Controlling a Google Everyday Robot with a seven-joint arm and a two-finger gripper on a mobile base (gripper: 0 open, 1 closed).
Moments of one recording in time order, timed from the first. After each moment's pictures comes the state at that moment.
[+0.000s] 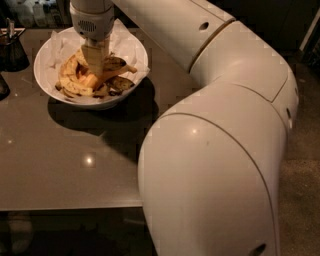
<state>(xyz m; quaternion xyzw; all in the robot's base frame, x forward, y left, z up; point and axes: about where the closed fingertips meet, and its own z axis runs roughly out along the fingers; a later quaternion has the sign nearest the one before) 0.654 0.141 0.945 -0.66 0.74 -0.02 0.14</state>
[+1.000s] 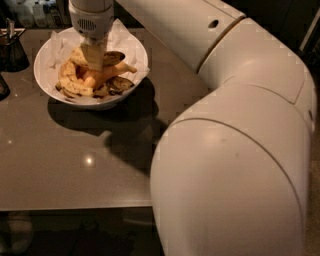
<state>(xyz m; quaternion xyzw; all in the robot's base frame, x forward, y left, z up) 0.652 0.139 0.954 -0.66 0.73 -0.03 0.16</state>
